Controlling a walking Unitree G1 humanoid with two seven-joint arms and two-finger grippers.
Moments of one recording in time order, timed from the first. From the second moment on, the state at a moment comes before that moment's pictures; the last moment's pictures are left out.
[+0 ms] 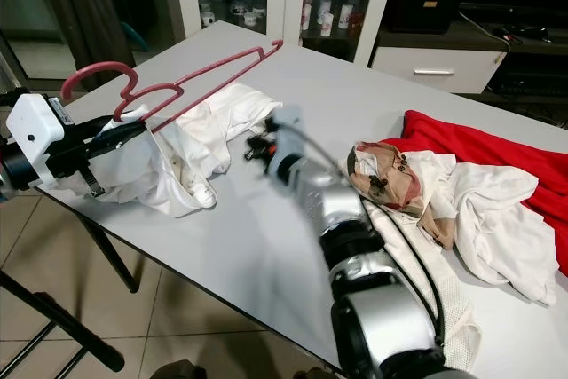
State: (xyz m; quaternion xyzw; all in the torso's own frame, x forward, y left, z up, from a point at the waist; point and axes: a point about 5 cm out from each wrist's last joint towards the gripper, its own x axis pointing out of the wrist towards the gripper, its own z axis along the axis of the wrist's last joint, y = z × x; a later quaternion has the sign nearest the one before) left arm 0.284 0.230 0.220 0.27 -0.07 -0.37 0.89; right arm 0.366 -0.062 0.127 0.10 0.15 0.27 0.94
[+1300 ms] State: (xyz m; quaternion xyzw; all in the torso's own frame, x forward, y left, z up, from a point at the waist) left arm 0.298 0.229 0.223 0.27 -0.07 -0.39 0.88; right arm 0.350 -0.105 0.160 -0.02 0.07 0.41 0.91
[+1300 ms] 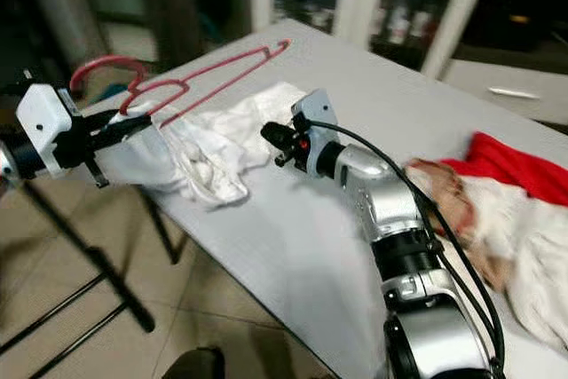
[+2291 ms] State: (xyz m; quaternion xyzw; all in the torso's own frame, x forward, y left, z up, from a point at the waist) left arm 0.299 0.231 0.223 0.28 -0.07 -0.39 0.88; right arm 0.345 -0.094 0.158 0.01 0.10 0.44 0.89
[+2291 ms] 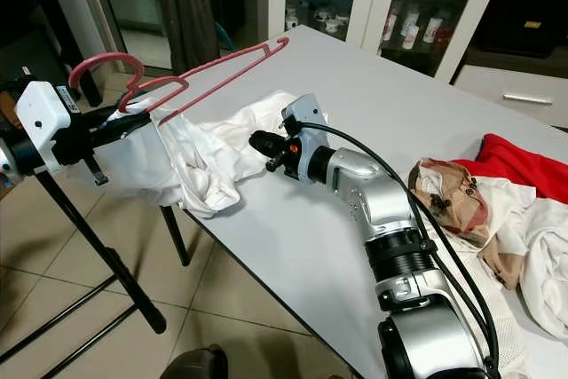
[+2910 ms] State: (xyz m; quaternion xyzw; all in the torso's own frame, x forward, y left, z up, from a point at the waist) left arm 0.313 0.217 0.218 0.28 -0.07 -0.41 0.87; right arm 0.289 -0.017 0.087 -0.05 0.25 0.58 0.77
